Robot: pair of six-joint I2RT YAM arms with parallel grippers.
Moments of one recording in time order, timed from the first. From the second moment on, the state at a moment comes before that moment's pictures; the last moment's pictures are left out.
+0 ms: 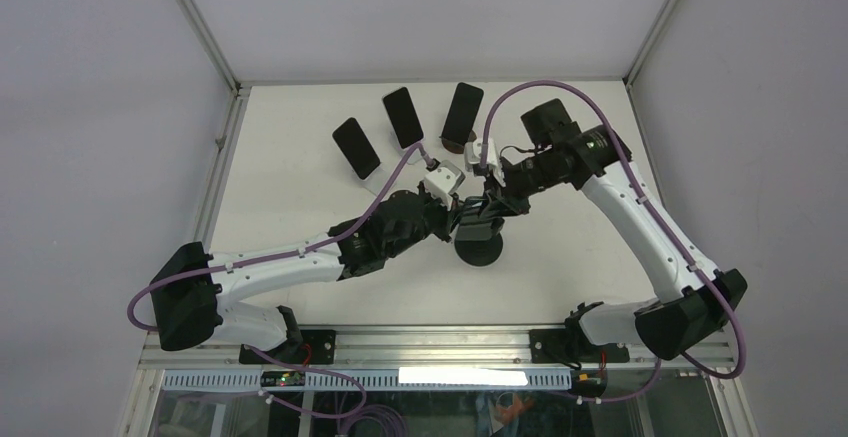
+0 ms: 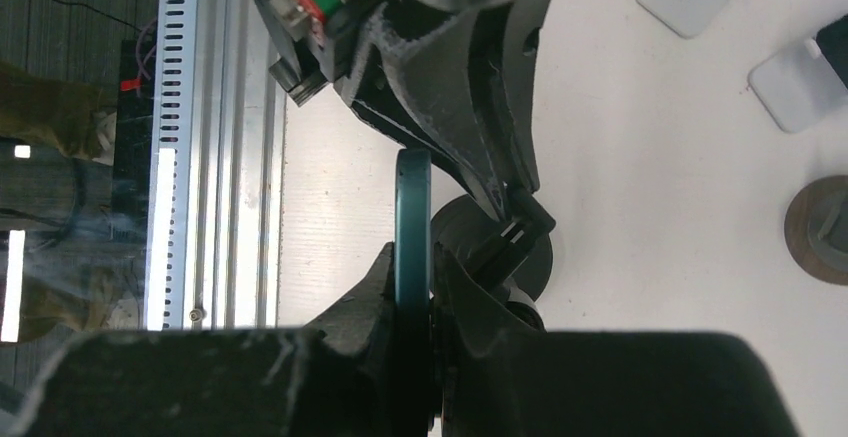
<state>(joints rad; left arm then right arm) -1.09 1.32 0.87 0.22 -0.31 -0.21 0.49 1.33 1.46 -1.27 -0.79 -0.96</state>
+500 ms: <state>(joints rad) -1.10 1.33 0.87 0.24 -0.36 -0.21 0.48 1.29 1.41 -1.17 -0.72 -0.78</state>
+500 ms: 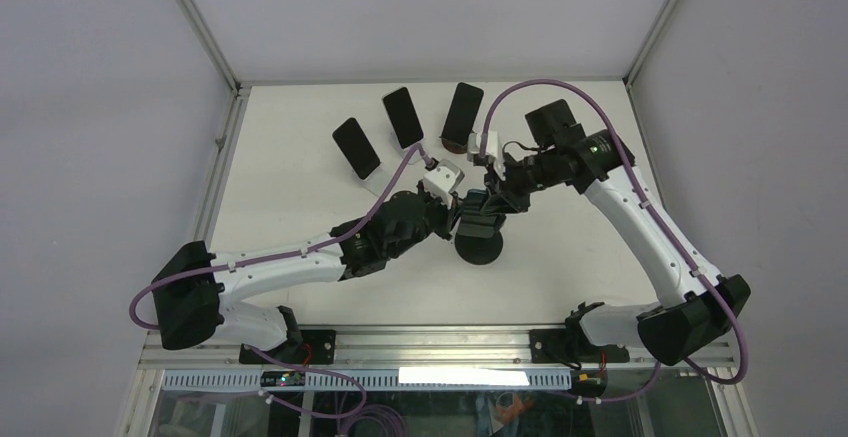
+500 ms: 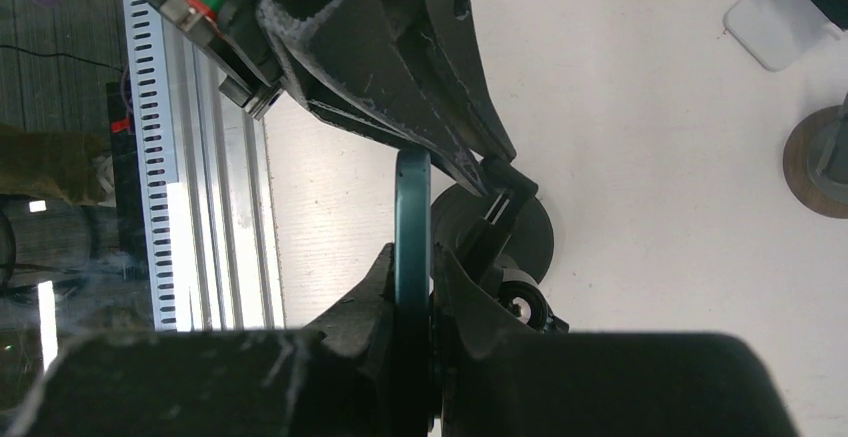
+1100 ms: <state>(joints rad) -1.10 1.36 0.88 0.27 -0.40 -0.21 0.46 1.29 1.40 -1.15 -0.70 -0.73</state>
